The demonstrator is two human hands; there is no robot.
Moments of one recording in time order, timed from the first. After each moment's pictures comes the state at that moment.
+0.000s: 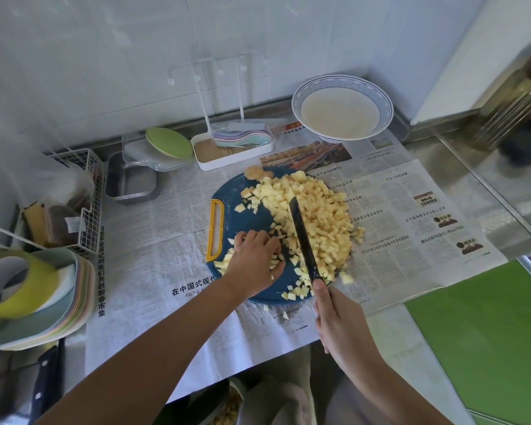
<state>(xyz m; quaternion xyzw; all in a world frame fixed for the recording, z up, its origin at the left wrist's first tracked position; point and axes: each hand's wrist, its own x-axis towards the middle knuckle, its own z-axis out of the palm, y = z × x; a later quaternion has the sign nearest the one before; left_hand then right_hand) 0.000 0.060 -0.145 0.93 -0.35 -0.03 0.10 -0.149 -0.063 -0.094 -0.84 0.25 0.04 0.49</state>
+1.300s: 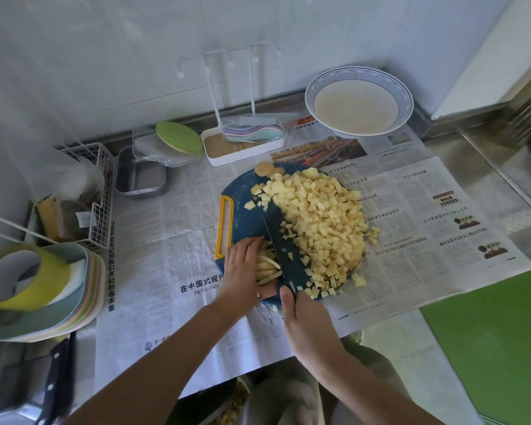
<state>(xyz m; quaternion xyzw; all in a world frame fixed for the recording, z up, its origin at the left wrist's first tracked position) -0.018 0.101 -0.183 0.92 -0.26 0.02 0.30 -0.126 -0.023 -0.122 -0.86 0.20 0.14 0.44</state>
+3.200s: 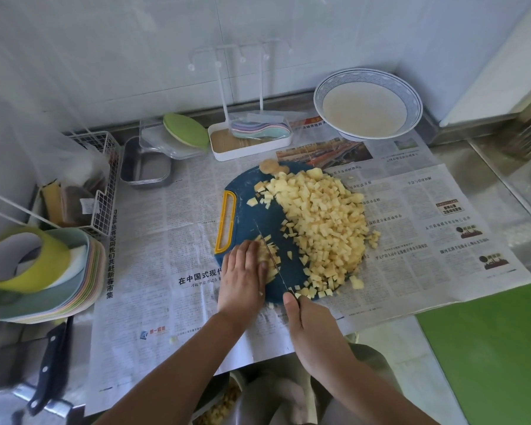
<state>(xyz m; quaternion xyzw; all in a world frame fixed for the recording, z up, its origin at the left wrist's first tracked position) -0.043 0.085 -0.179 0.97 -0.15 0.06 0.21 -0.135 -0.036 -0.109 -0.90 0.14 0.14 0.38</state>
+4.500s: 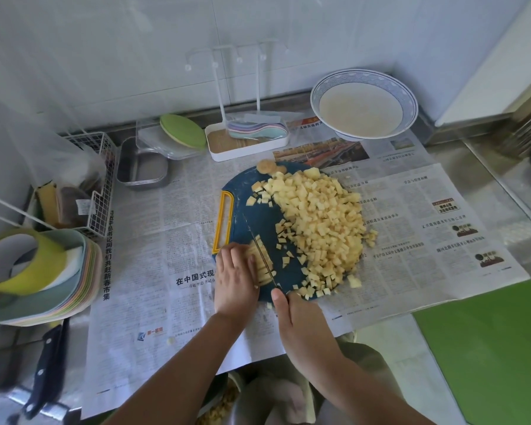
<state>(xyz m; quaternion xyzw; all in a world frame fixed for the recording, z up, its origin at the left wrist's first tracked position) -0.043 0.086 -0.184 0.95 -0.06 0.06 0.32 -0.131 -0.023 -0.111 -0.90 0.13 0.12 0.40</state>
